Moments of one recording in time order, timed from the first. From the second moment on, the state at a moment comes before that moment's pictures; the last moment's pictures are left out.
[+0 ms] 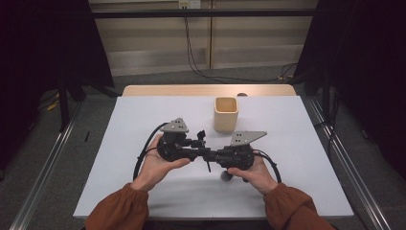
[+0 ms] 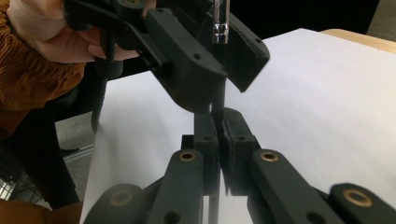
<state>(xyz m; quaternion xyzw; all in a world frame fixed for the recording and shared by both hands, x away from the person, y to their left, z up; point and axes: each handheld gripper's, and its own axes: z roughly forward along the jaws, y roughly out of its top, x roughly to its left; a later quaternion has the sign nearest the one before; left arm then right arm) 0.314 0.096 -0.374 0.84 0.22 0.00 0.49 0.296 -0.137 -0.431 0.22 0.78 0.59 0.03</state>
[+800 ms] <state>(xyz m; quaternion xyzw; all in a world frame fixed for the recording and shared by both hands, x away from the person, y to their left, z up) 0.304 0.123 -0.385 0.81 0.26 0.07 0.52 0.300 -0.151 -0.423 0.23 0.77 0.59 0.06</state>
